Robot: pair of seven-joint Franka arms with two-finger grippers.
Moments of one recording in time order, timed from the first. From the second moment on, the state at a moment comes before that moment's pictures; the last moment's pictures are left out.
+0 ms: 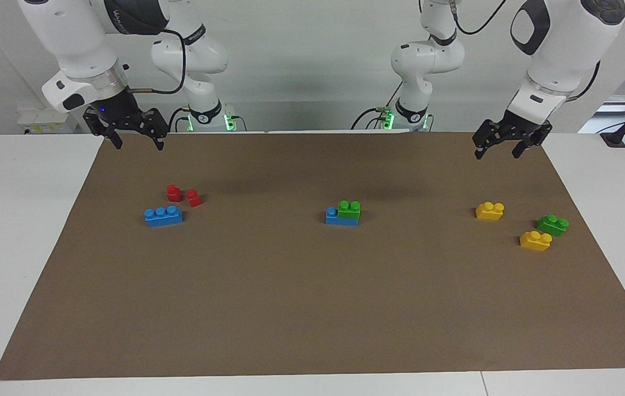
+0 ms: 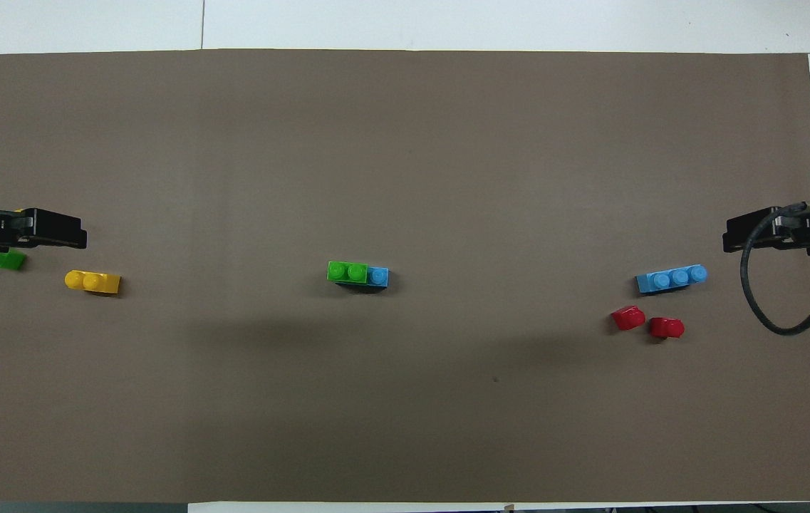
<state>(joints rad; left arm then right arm) 0.05 -0.09 -0.09 -1.77 -0.03 1.69 0.00 -0.06 -0.09 0.07 -1.71 0.00 1.58 0.08</state>
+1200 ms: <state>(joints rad) 0.05 -0.10 -0.10 -1.77 -0.04 1.68 0.00 -0.06 -0.09 0.07 -1.71 0.00 1.59 0.08</state>
